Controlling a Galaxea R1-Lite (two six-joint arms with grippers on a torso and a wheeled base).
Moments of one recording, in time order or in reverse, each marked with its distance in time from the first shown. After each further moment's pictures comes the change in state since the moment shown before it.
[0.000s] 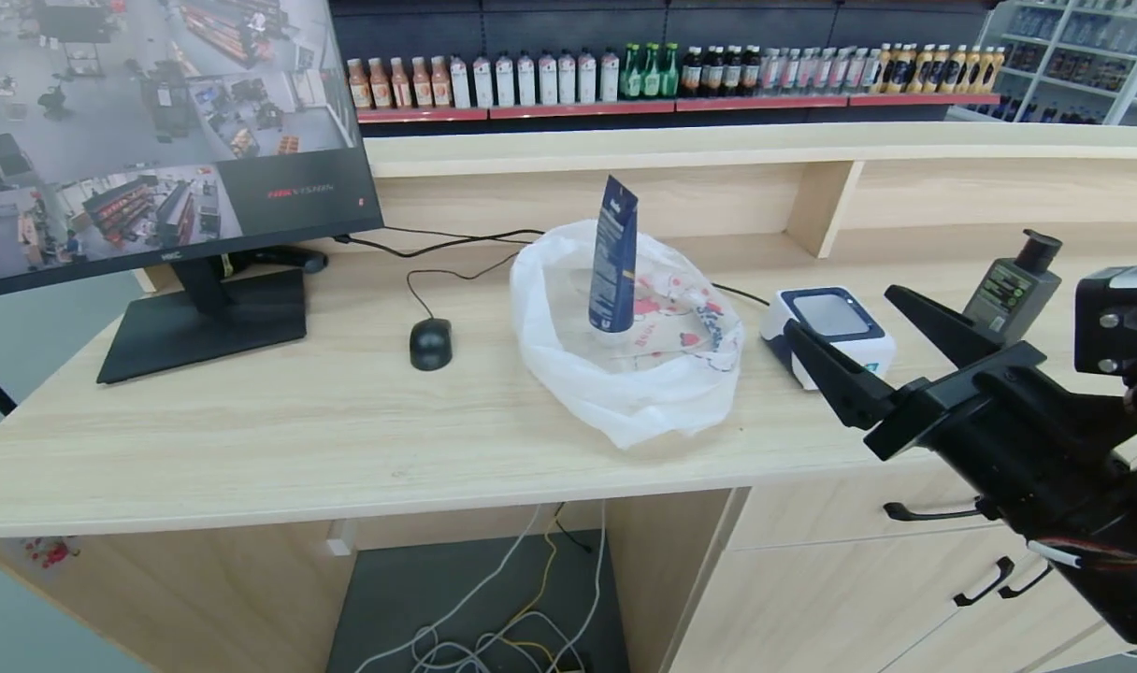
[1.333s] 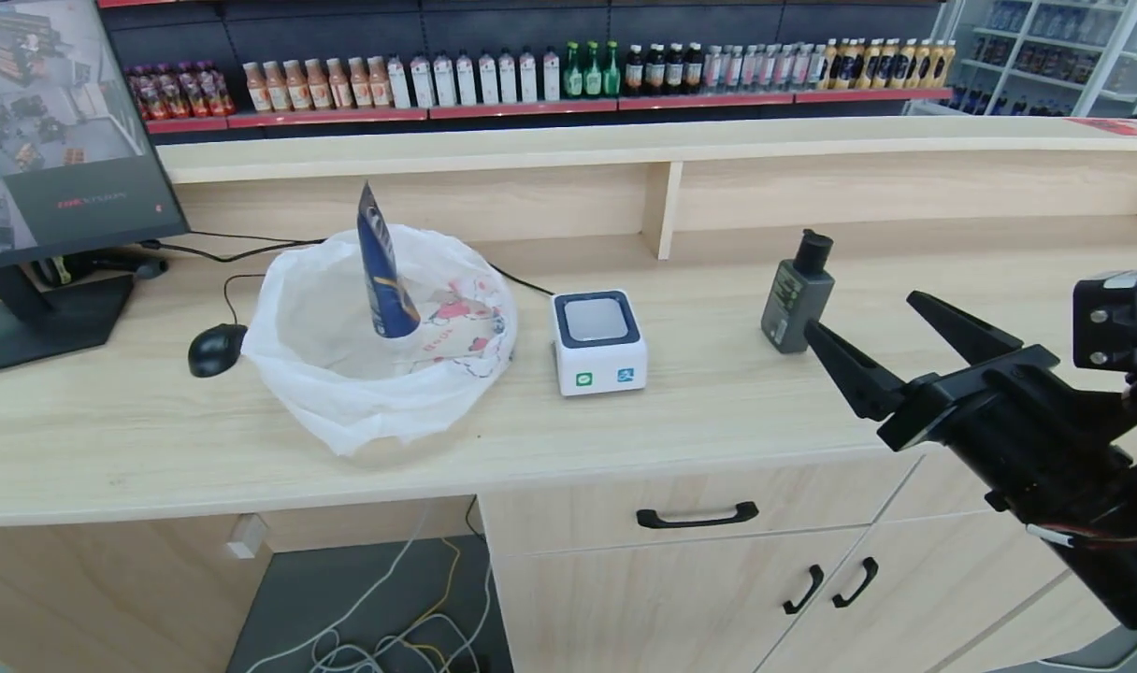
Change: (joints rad) left arm 0.000 0.000 0.000 0.000 0.000 -0.002; right arm -0.066 0.010 0.011 0.001 -0.004 0.002
